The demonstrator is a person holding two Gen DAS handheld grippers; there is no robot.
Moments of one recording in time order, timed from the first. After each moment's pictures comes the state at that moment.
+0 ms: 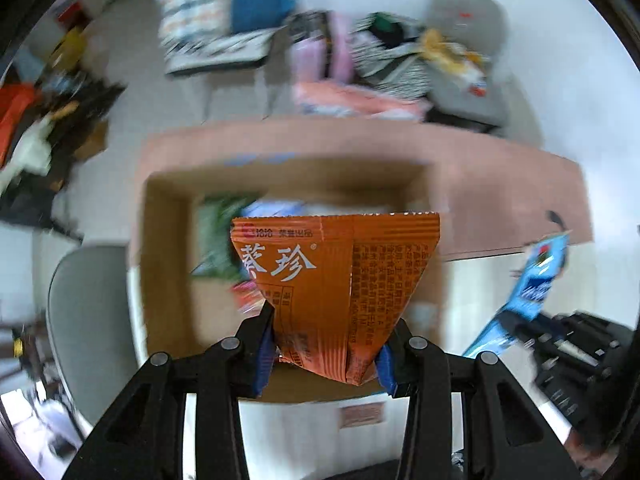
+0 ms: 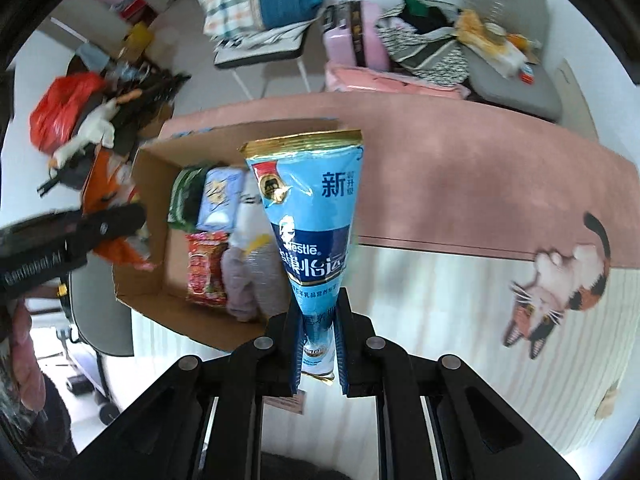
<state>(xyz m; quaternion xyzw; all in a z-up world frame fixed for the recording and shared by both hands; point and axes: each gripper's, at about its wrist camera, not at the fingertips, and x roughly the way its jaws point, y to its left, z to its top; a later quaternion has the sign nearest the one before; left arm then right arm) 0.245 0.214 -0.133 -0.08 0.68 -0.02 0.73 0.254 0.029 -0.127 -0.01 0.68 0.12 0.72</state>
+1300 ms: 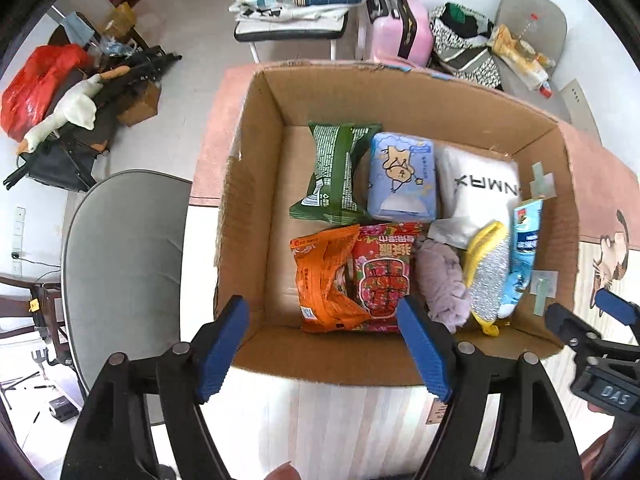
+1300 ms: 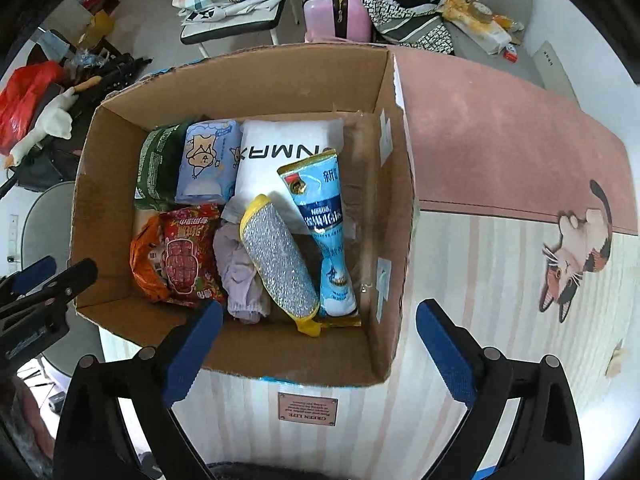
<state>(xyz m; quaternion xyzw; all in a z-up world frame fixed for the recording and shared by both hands) 0.173 0.281 -0.175 -0.06 0.68 0.06 0.73 0.216 0.088 -0.208 -0.04 0.70 0.05 0.71</state>
